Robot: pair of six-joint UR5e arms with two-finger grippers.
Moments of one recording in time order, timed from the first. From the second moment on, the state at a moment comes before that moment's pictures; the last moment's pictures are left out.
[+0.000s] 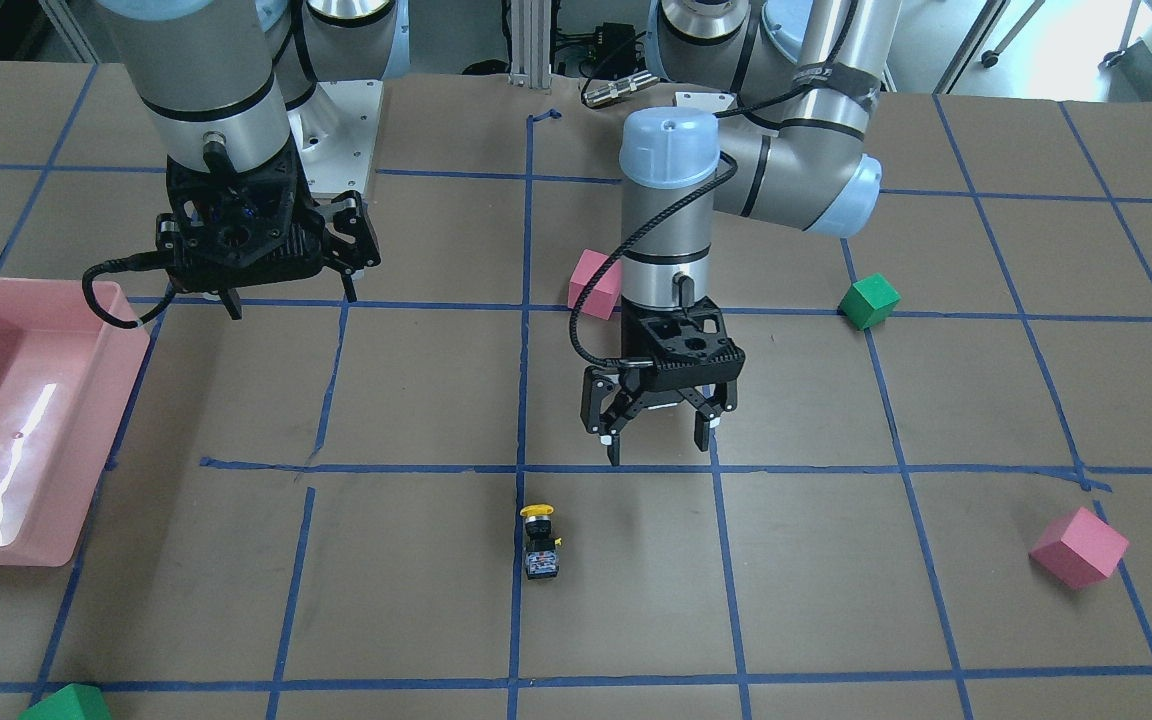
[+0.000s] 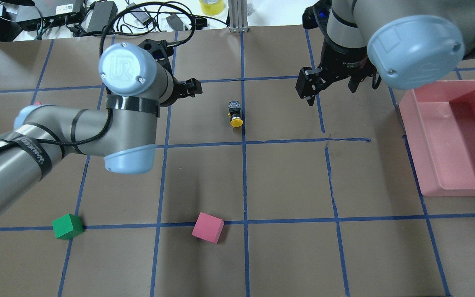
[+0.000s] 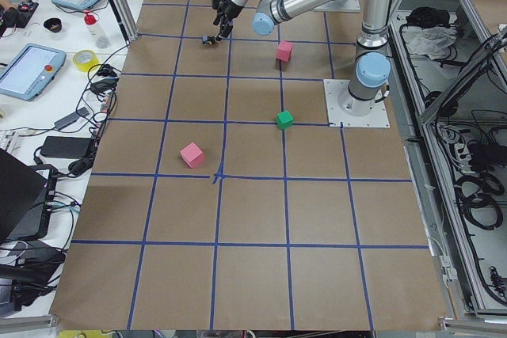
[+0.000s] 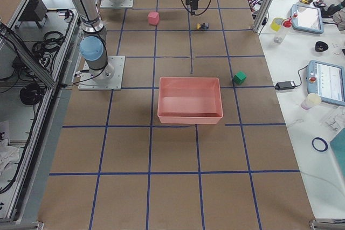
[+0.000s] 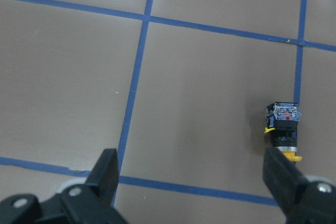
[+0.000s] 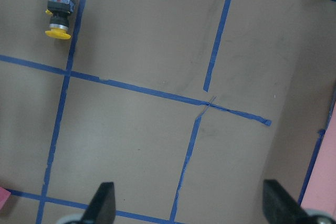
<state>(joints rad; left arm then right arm) -1.85 -1.87 -1.98 -0.32 1.79 -0.43 1.69 -1.49 1.54 -1.68 -1.61 -0.12</state>
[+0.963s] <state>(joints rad) -2.01 -2.15 -2.00 0.03 1.83 -0.38 1.65 -1.52 1.52 -1.66 -1.61 -0.11</state>
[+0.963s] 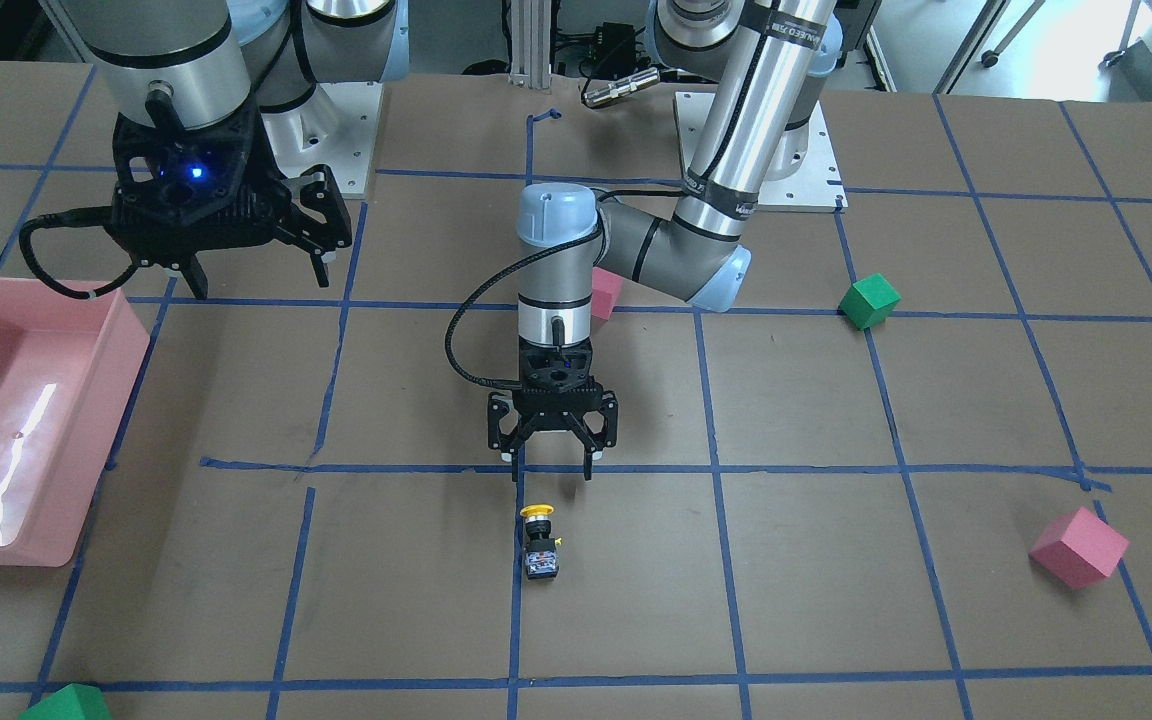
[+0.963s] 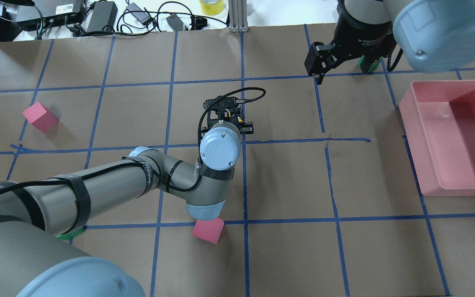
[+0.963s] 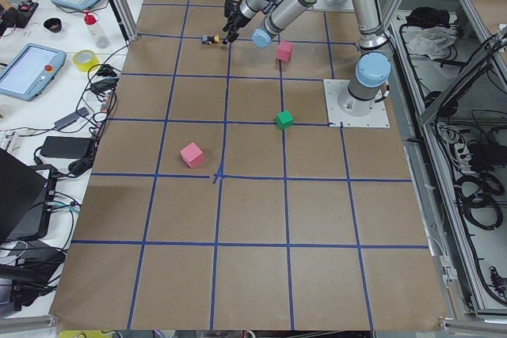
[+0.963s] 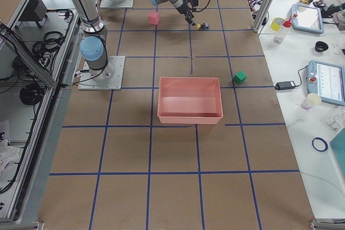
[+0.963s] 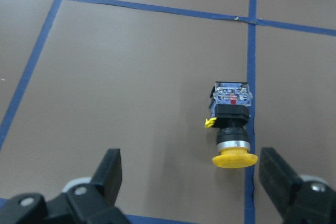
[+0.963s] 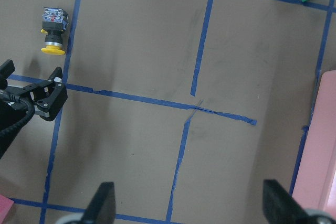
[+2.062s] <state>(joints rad) -2.02 -2.23 -1.93 0.09 1.83 -0.33 1.61 -1.55 1.52 -1.55 -1.61 0.01</state>
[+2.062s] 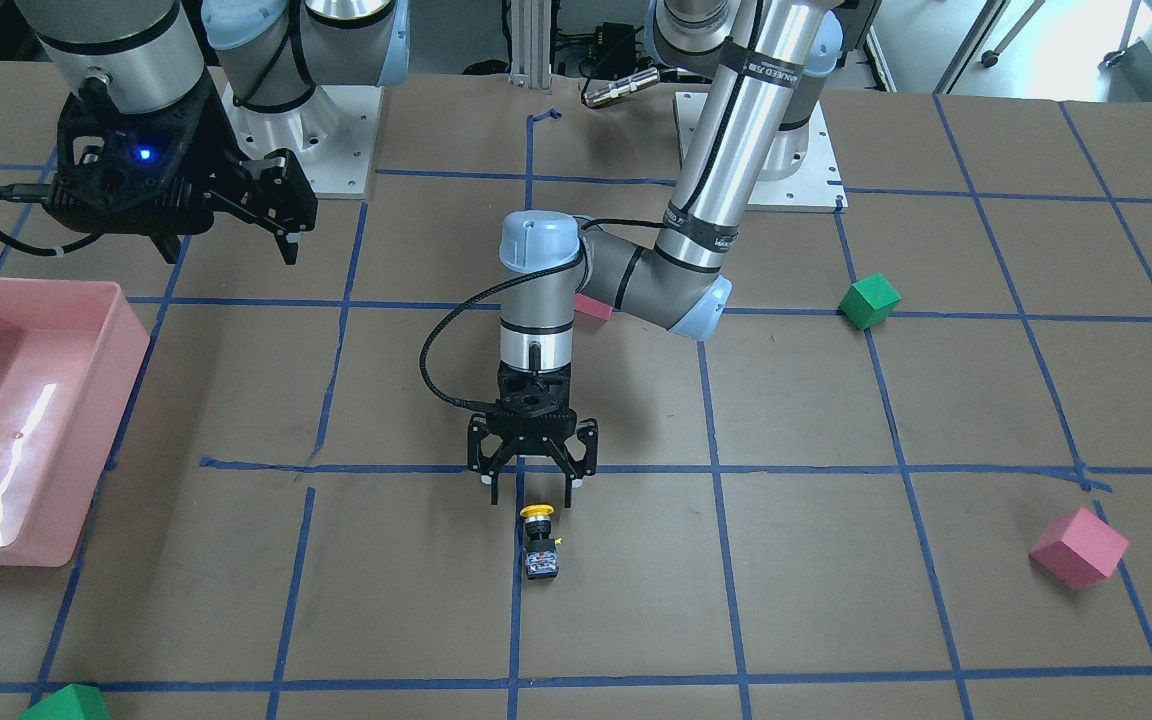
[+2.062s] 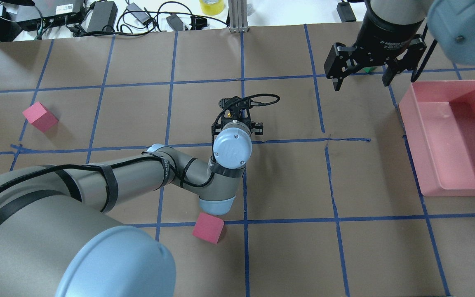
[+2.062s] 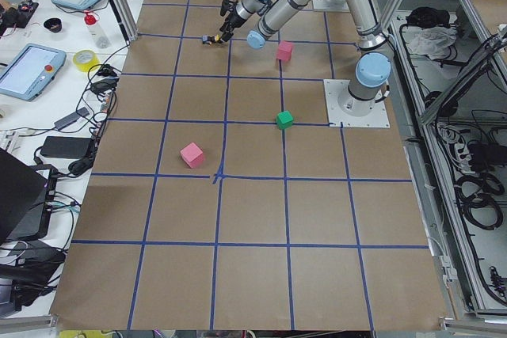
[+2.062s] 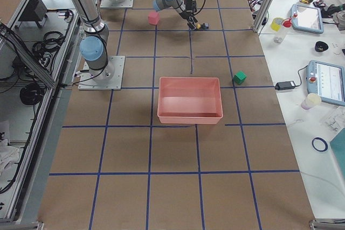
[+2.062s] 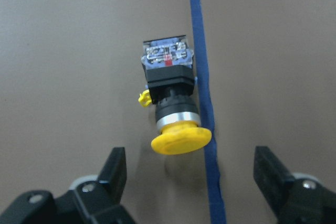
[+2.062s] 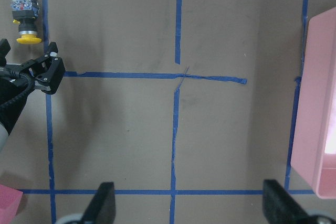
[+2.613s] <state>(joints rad) -2.02 -2.27 -1.93 0.17 1.83 -0.36 1.61 -1.55 1.52 -1.55 -1.62 0.01</state>
